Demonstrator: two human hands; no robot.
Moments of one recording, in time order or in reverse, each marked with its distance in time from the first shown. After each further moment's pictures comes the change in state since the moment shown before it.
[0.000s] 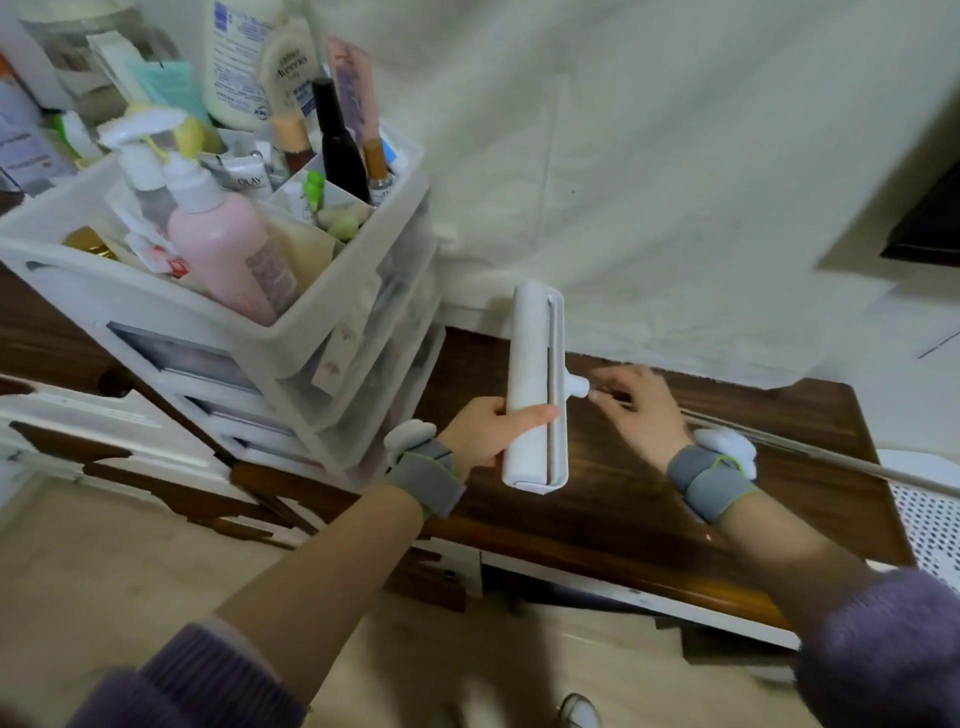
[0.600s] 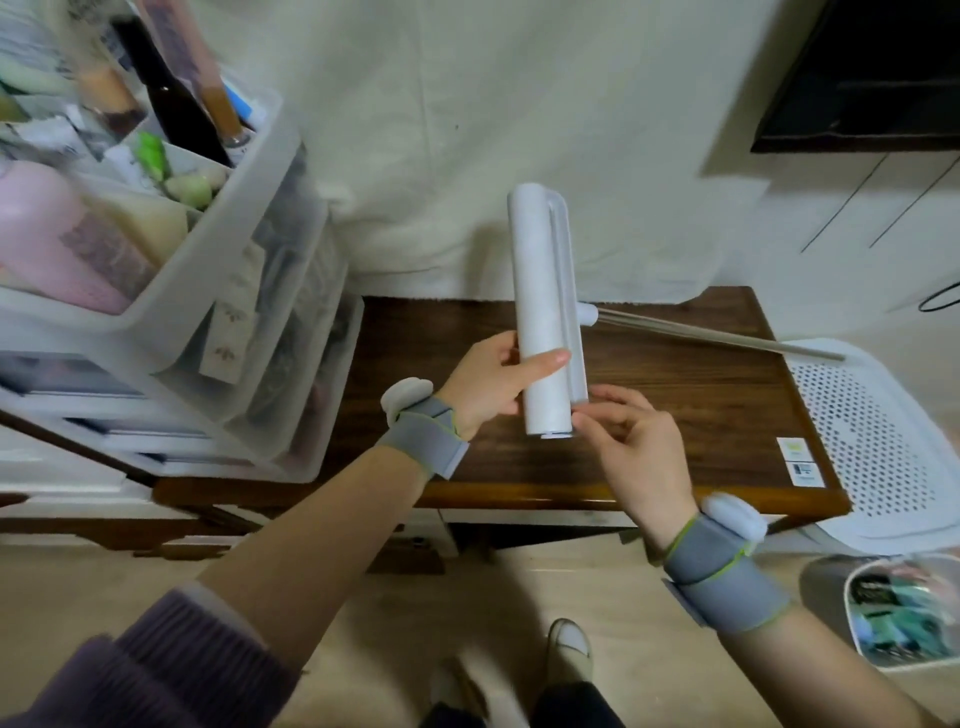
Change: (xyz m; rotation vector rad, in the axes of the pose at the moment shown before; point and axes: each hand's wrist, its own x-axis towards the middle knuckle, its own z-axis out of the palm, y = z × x) left_hand -0.002 0.014 0.069 0.076 -0.156 0.239; right_hand -0.137 -0.015 -0.019 0.329 0.281 0.310
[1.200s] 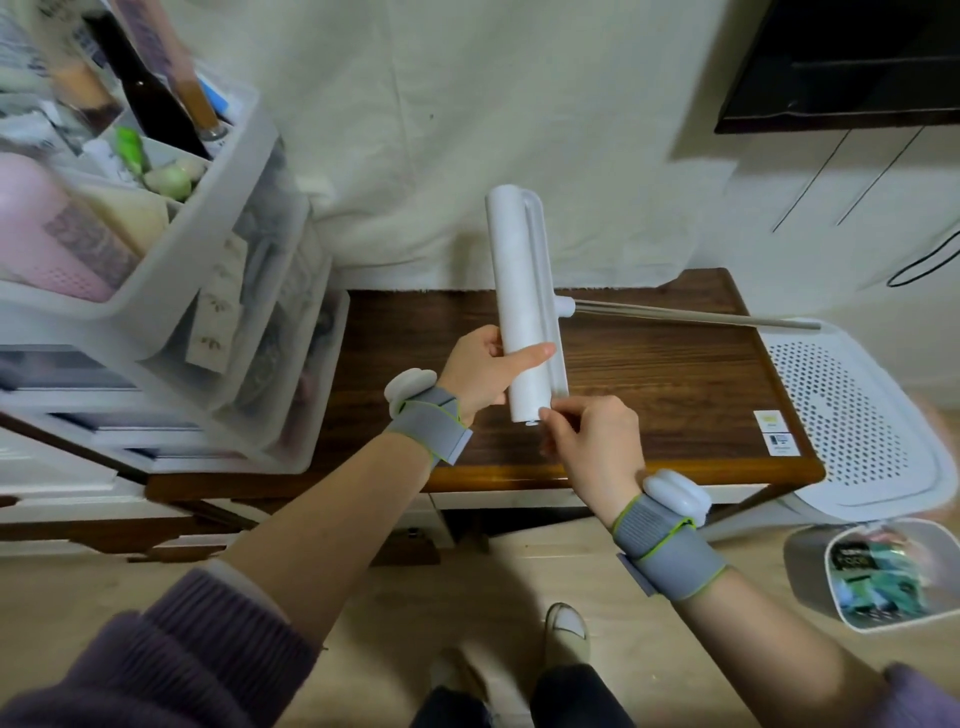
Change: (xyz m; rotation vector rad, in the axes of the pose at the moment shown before) left_hand 0.000 -0.011 0.015 -0.033 0.125 -0.033; right_hand -0.018 -0.007 0.014 -0.171 -0.005 -0.005
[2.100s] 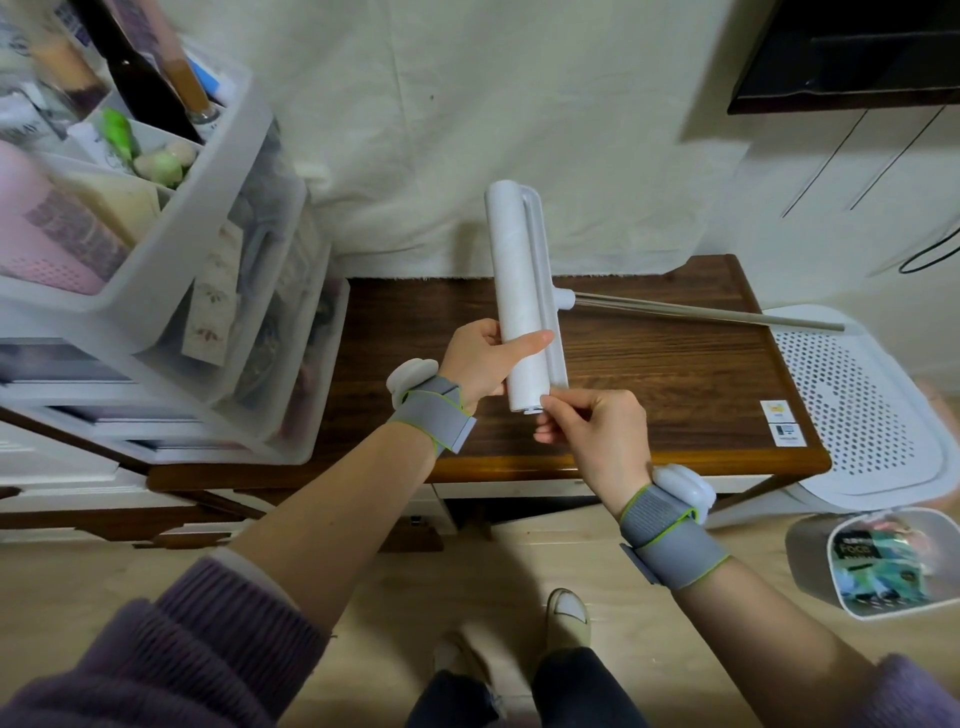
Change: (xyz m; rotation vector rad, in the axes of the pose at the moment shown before) left_hand 0.008 -0.003 -0.001 -0.017 0.044 -0.068; right_hand 0.005 0.007 0.004 0.383 -0.052 0.150
